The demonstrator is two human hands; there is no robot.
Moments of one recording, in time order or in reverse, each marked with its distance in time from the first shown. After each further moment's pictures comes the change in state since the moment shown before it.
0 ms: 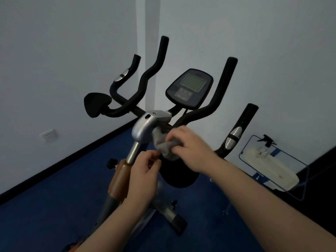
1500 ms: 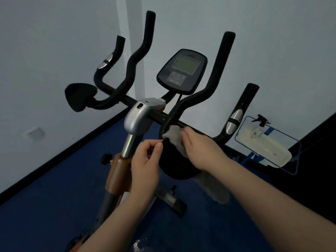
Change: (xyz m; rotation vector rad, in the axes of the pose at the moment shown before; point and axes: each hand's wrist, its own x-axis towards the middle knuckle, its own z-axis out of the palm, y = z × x) left_hand 0.018 -0.019 0.011 -0.185 -0.055 -0.027; right_hand -0.013 0.018 0.020 -0.180 -0.003 0.365
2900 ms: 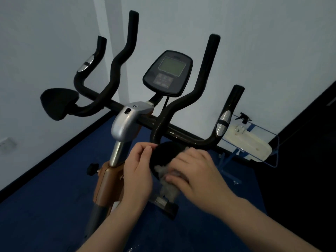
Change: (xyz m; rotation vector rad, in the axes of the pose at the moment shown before) left_hand 0.008 0.000 -0.002 -0.114 -0.087 0.031; right_hand -0.060 -0.007 0.012 -0.192 0.205 -0.348
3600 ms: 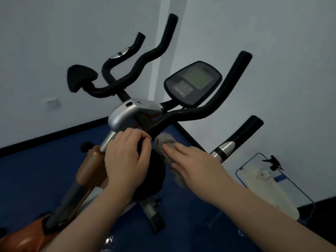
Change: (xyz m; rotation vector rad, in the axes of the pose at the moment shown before) left_hand 0.022 0.000 0.062 0.947 0.477 0.311; right_hand 0.053 0.117 -0.023 -0.113 -0.257 -0.377
